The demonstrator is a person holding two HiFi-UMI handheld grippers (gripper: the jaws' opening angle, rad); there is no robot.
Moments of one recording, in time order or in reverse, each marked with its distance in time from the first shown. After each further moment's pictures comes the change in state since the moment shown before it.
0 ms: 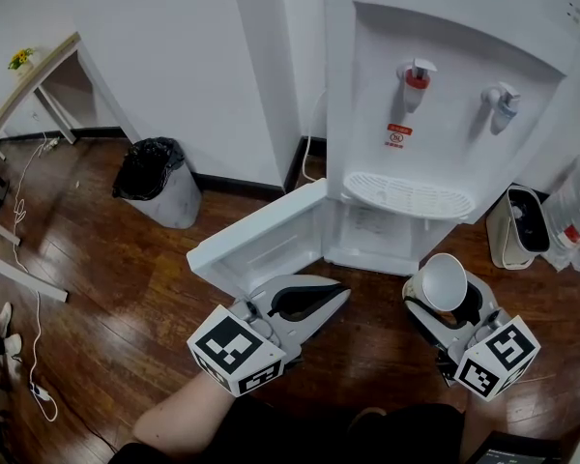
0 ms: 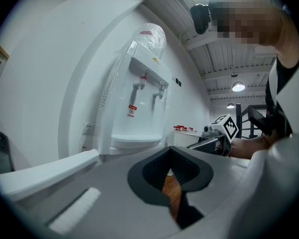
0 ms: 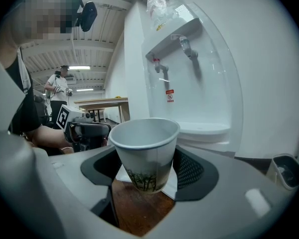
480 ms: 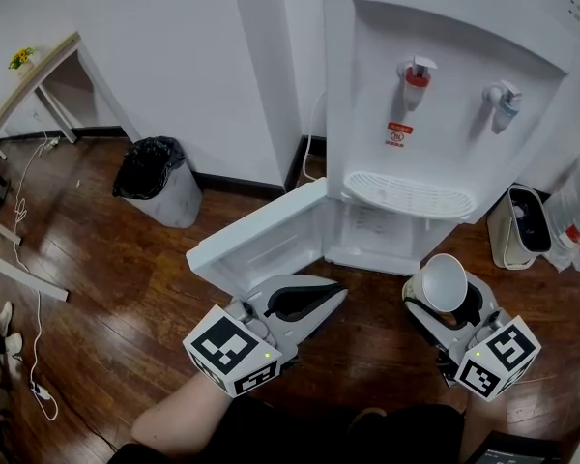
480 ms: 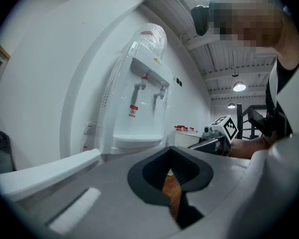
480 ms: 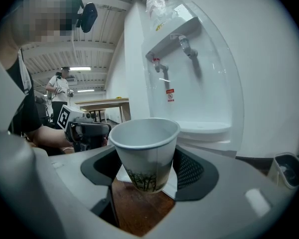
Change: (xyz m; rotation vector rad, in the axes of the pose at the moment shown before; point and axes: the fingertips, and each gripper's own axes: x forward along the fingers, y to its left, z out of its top) left arm -0.002 0.002 -0.001 -0.005 0.001 0.009; right arm 0.001 -0.001 -0.003 0.005 -0.003 0.012
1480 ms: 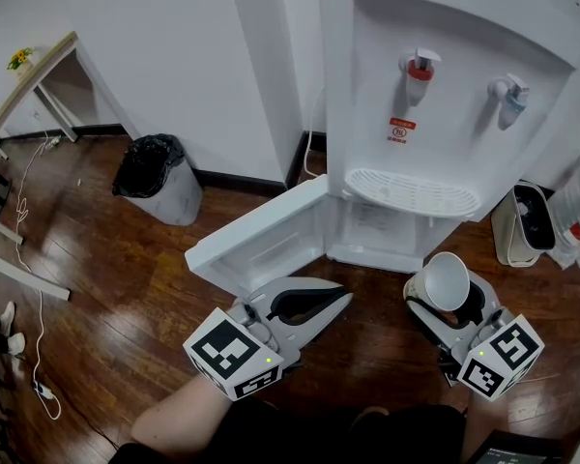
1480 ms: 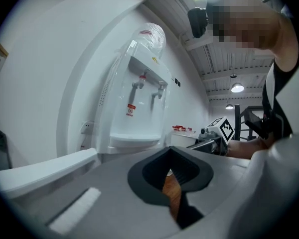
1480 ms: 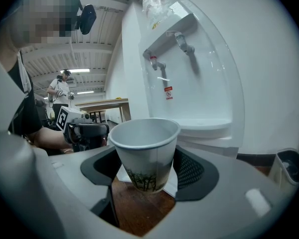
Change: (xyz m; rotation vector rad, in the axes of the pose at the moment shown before) left arm 0.005 -0.003 -0.003 -0.006 -0.001 -0.020; right arm 0.005 -0.005 -0.005 0.025 0.003 0.011
